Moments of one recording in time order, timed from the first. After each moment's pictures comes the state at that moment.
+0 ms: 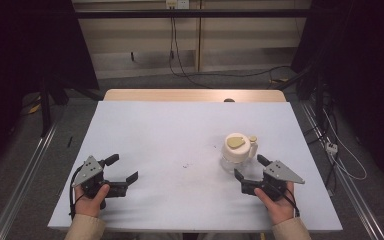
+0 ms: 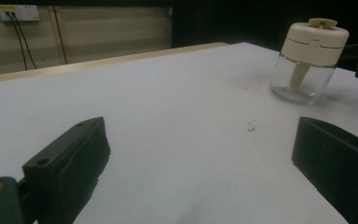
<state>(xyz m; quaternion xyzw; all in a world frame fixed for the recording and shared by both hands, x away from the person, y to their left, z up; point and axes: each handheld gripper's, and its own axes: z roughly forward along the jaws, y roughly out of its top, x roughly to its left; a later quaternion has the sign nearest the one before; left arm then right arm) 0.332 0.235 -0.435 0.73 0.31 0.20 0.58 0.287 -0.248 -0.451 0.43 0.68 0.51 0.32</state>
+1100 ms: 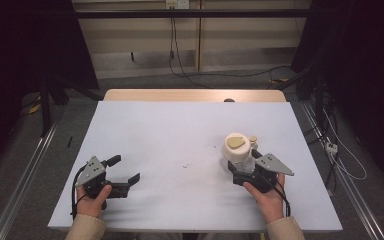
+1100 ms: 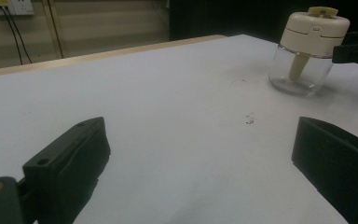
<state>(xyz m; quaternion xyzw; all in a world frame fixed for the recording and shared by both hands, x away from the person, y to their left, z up) 0.332 0.232 -0.438 0.74 0.31 0.19 0.57 0.309 -0.229 -0.451 0.47 0.65 0.50 0.31</state>
